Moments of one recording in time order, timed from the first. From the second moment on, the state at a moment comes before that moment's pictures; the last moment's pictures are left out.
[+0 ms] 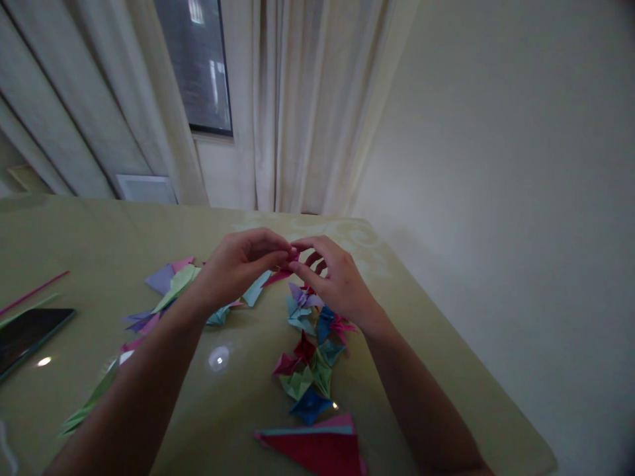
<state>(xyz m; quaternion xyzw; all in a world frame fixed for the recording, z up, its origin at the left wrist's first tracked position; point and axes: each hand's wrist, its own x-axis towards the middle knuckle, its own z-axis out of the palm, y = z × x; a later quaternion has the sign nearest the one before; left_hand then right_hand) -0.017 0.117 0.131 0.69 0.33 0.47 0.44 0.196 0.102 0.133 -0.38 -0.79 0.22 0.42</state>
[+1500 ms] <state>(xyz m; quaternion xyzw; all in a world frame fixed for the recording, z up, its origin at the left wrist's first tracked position) -0.017 0.106 0.144 0.69 0.37 0.55 0.31 0.188 0.093 0.135 -0.32 -0.78 0.12 0.53</state>
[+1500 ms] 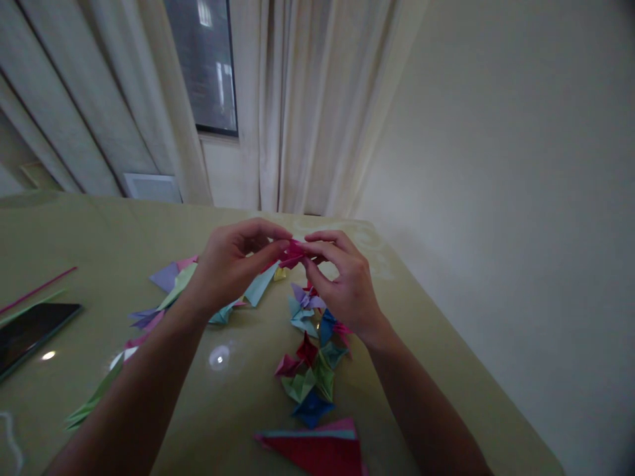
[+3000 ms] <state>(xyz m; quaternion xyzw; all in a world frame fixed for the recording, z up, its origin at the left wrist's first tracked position) -0.016 0.124 0.124 0.72 0.34 0.42 0.43 0.211 0.092 0.153 -0.44 -0.81 0.12 0.38</state>
